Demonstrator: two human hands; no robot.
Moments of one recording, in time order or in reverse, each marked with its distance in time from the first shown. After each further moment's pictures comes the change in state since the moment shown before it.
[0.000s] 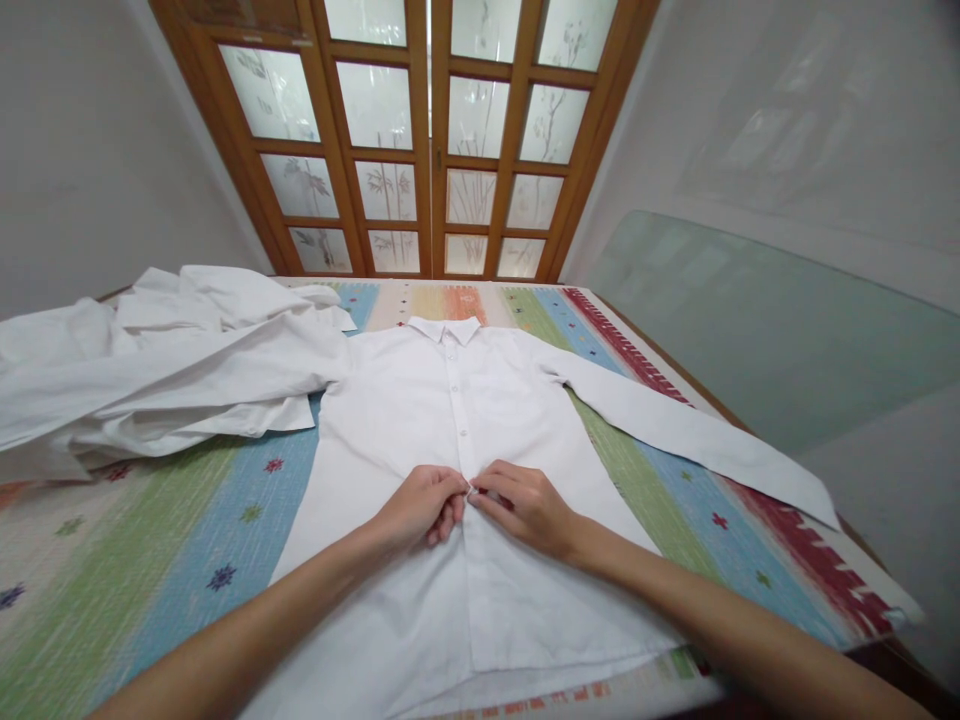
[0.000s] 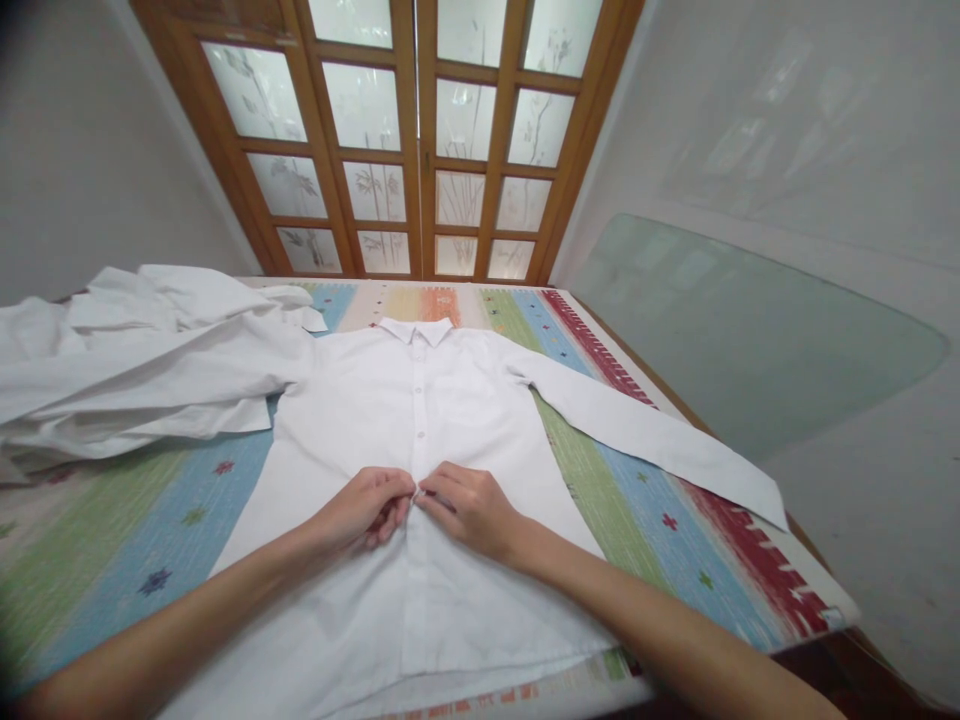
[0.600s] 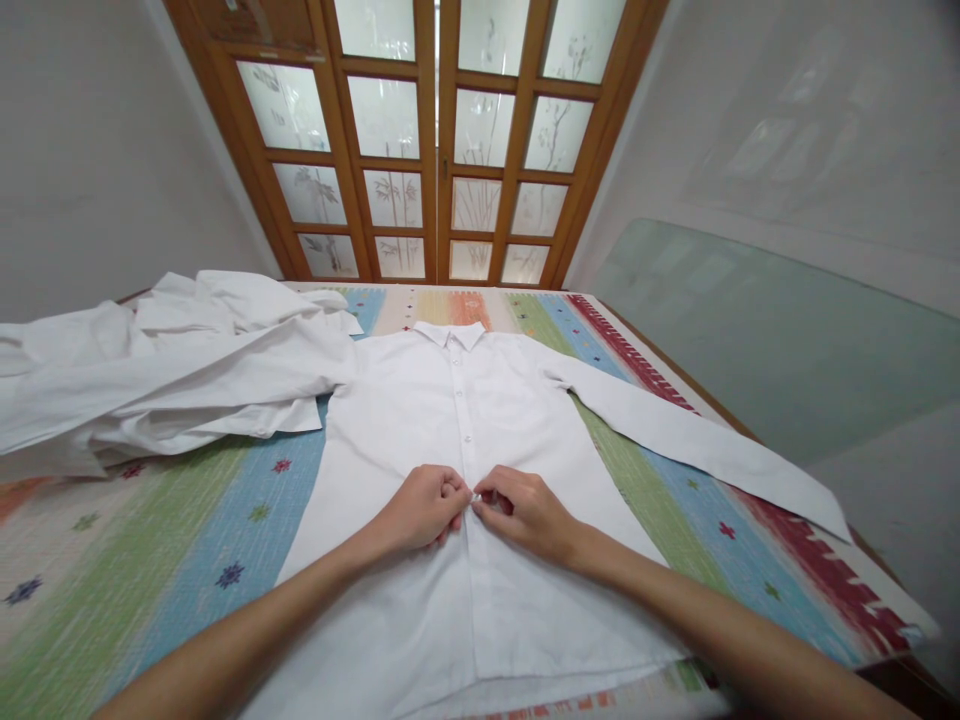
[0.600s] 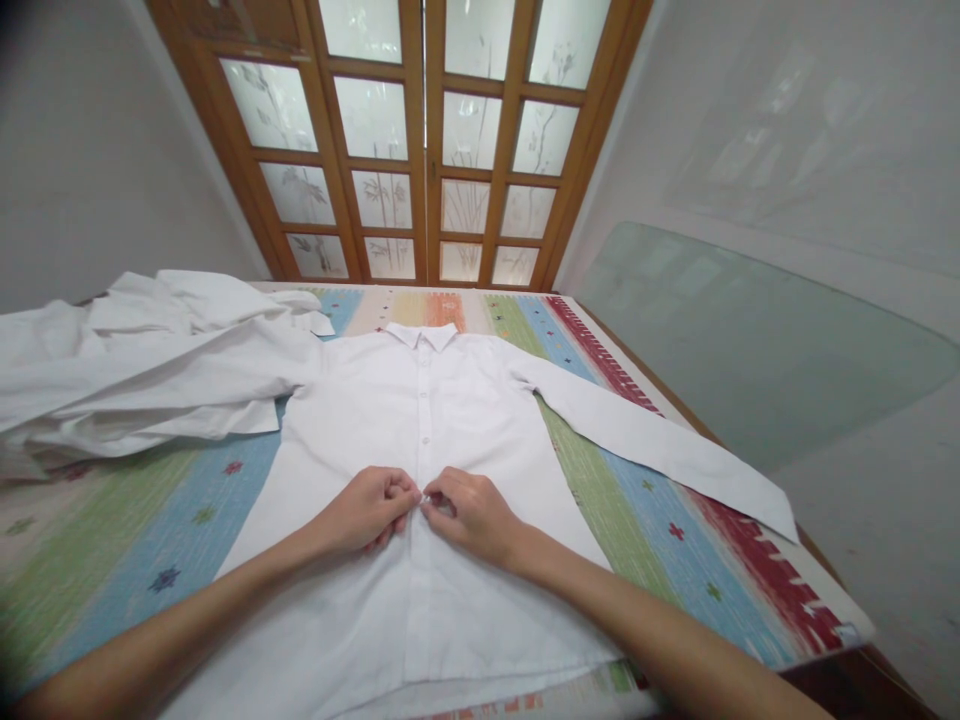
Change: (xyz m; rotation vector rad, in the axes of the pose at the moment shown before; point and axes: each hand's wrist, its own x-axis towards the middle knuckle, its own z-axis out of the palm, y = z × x) left_hand -0.010 0.009 -0.003 0.406 0.089 0.113; right_hand 0.002 -0.002 0.003 0.044 -0.035 0.096
